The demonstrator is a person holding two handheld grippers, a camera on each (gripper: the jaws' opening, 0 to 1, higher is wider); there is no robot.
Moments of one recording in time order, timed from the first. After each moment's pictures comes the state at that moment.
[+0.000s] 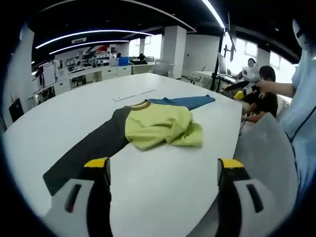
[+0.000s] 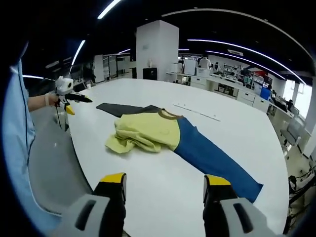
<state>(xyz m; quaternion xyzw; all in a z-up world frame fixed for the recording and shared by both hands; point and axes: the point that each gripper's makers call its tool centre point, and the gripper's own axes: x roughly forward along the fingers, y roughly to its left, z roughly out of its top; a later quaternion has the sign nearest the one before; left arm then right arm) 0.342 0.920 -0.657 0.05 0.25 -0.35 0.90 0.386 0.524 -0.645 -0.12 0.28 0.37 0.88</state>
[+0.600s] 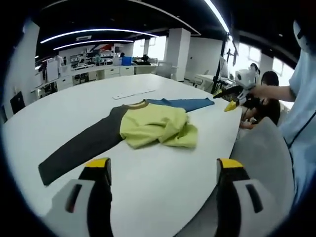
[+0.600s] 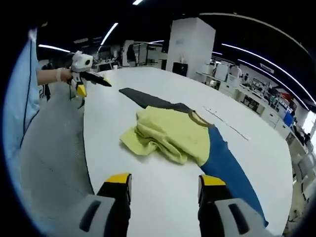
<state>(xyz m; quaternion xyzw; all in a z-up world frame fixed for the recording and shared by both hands) 0.329 0.901 -0.651 0.02 0.25 -0.33 0.91 0.391 0.619 -0.689 -0.24 0.27 0.48 0.80</state>
